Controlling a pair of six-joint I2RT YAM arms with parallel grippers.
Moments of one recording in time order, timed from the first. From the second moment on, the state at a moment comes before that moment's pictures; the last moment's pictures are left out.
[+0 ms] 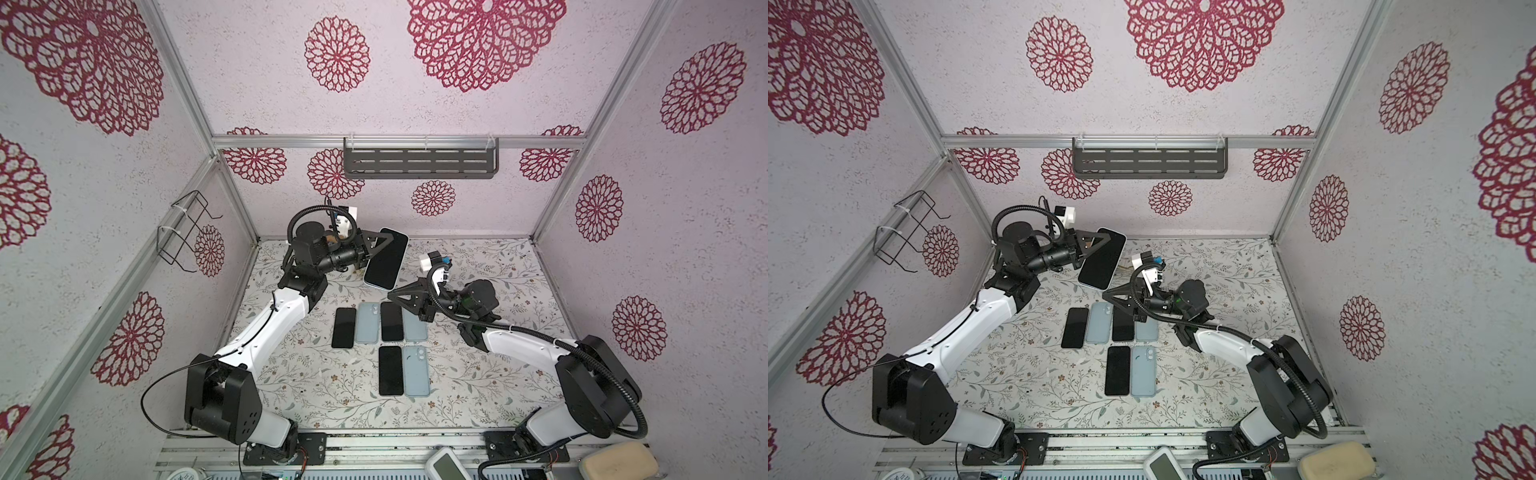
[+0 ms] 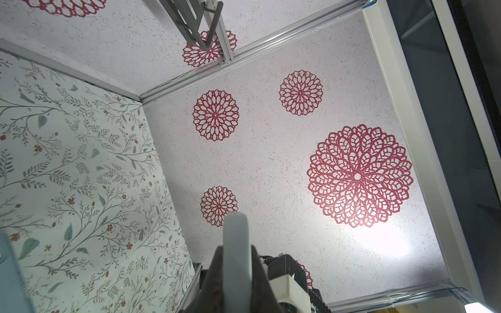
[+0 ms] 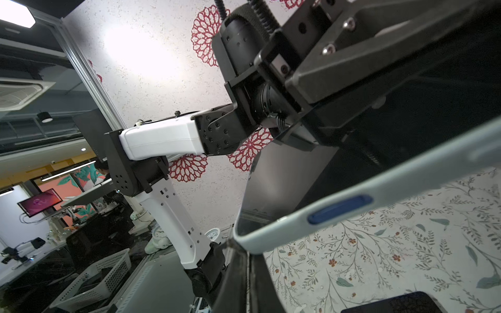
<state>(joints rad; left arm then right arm) -0.35 1.48 1.25 0.27 0.79 -1.20 0.65 1.51 0.84 1.10 -0.91 0.78</state>
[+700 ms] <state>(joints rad) -0.36 1.46 1.25 0.26 0.77 -1.15 0.65 1.53 0.84 1.18 -0.90 0.90</state>
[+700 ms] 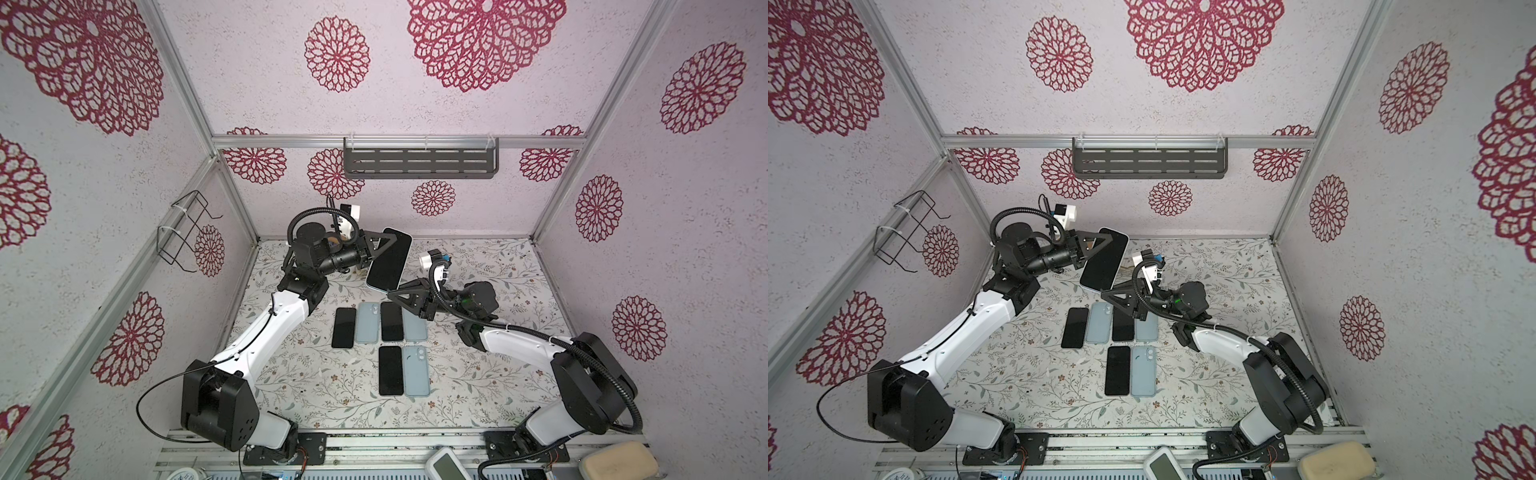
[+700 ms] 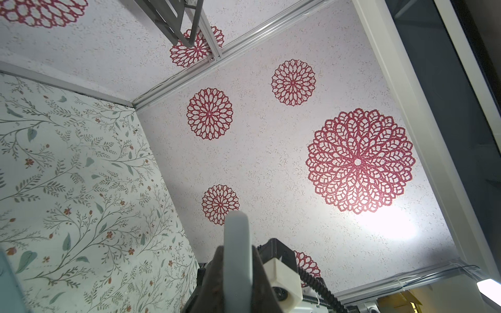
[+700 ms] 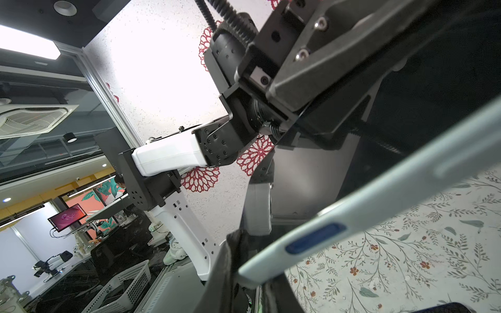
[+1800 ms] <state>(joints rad) -0.37 1.57 1.19 0.40 0.73 -1.32 0.60 1.43 0.85 0.70 -0.82 0.44</state>
